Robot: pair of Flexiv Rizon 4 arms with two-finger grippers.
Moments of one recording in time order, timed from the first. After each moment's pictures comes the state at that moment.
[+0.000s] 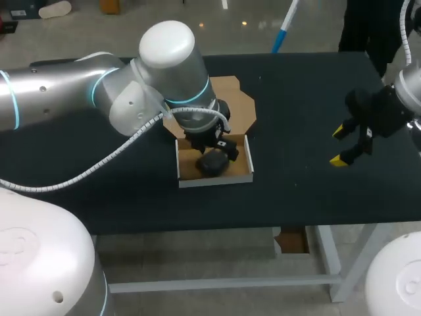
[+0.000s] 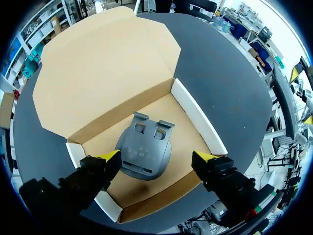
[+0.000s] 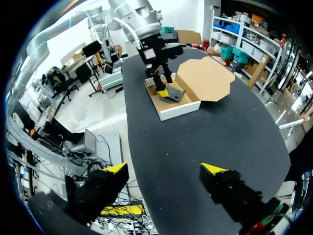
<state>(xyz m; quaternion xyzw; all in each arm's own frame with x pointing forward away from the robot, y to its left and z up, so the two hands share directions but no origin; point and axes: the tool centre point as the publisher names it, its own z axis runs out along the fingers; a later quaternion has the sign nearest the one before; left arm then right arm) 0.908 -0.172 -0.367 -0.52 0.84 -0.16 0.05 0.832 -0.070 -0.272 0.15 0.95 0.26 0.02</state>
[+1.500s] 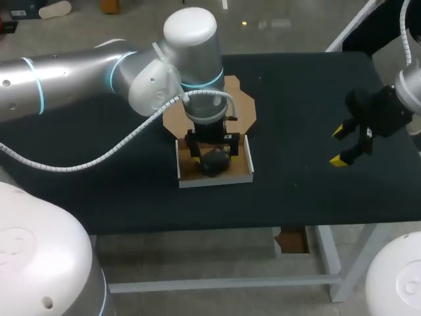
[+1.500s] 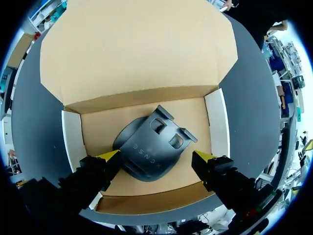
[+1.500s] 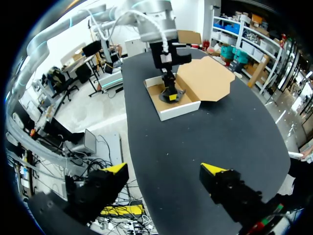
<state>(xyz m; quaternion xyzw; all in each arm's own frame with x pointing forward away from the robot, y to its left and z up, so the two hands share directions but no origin) 0.915 -0.171 -0.389 -0.68 0.73 -0.08 0.00 0.832 -0.070 -0.272 0.15 0.95 0.26 0.02</state>
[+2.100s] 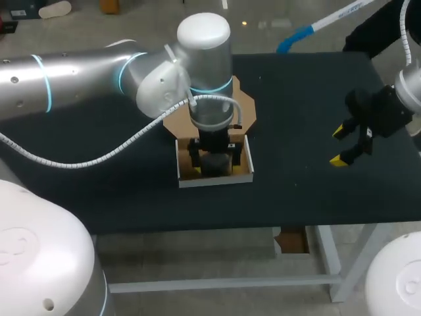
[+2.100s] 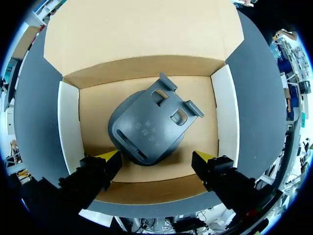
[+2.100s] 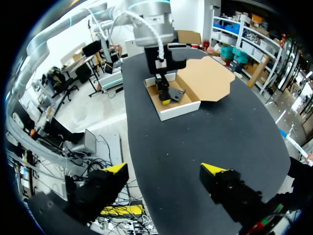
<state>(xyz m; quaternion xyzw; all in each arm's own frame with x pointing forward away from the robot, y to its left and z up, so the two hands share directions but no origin) 0.887 -0.173 -0.399 -0.70 0.71 -0.04 0.00 0.832 -0.070 -0.272 0.15 0.95 0.26 0.02</state>
